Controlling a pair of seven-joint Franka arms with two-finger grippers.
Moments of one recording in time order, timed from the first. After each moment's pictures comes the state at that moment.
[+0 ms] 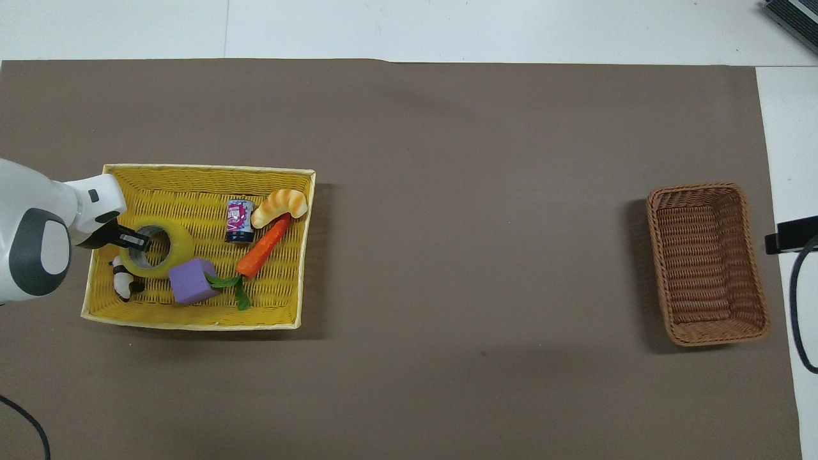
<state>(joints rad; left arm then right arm) 0.24 0.26 -0.13 -2.04 0.01 2.21 0.48 0.05 -0.10 -0.12 -1.54 -0.02 1.42 0.01</state>
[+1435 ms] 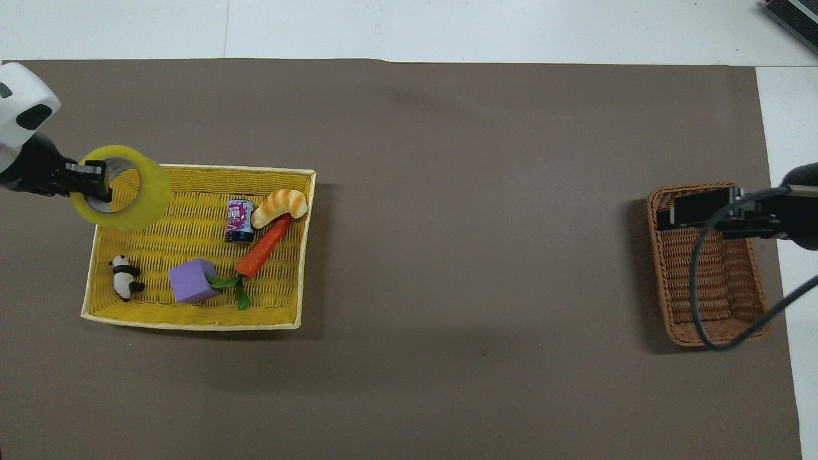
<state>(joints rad) 0.11 0.18 -0.17 -1.56 0.01 1.66 -0.04 0.17 -0.07 -0.11 -1.59 0.26 1.58 0.20</state>
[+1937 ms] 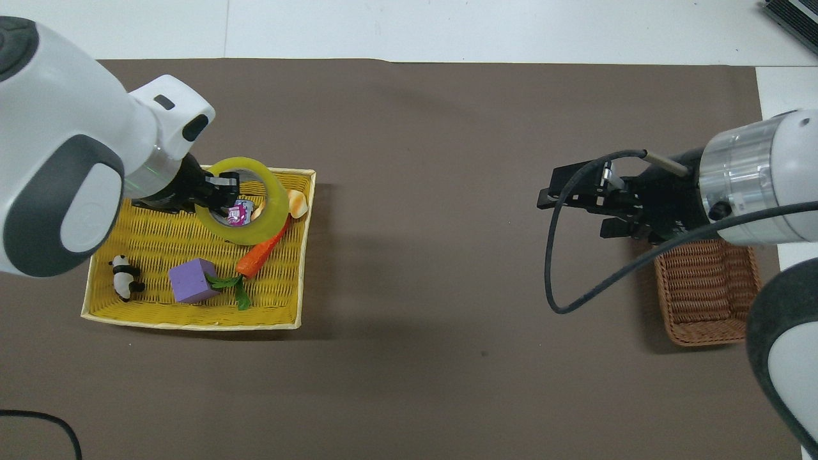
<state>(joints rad) -0.14 0.16 -0.20 -1.56 -0.04 1.64 -0.38 0.31 -0.03 -0.10 -1.59 0.39 1.71 0.53</state>
